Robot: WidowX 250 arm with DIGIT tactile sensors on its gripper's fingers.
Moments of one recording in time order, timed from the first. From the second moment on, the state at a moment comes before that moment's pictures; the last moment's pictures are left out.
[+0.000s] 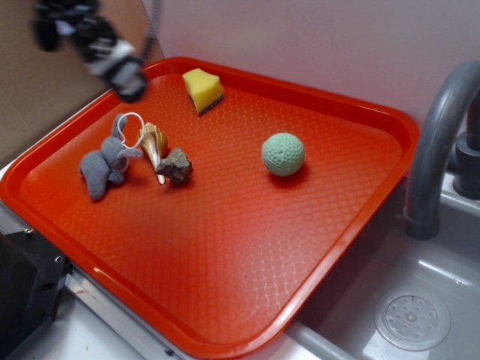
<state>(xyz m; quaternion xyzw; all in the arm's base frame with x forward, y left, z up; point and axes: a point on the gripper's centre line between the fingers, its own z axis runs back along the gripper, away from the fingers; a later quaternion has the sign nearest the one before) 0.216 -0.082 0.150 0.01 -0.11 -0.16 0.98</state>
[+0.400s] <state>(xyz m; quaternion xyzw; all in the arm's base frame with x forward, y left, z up) 0.284 -0.119 0.067 0.03 -0.12 -0.20 0.97</state>
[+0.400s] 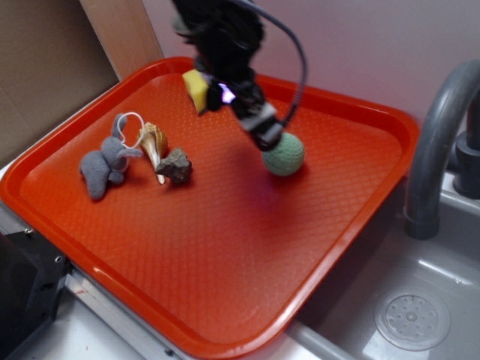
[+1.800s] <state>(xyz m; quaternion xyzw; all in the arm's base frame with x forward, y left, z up) 0.223 -0.015 0.160 0.03 -0.01 -0.05 1.00</state>
